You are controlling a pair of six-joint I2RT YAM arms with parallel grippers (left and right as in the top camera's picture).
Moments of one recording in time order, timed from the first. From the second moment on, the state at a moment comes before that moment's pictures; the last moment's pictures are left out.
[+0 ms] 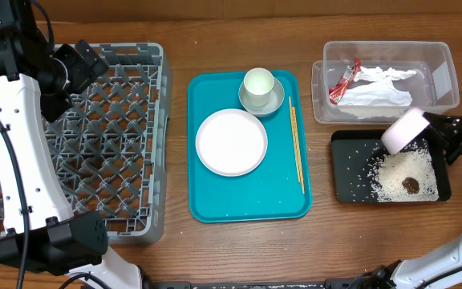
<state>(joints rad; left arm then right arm) 0.25 1.82 2.18 -1.54 0.15 -0.52 -0.77 1.95 1.39 -1.47 -1.41 -0.06</state>
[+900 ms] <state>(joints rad) 0.25 1.82 2.18 -1.54 0.15 -0.52 0.68 1.65 1.45 -1.11 -0.27 0.68</state>
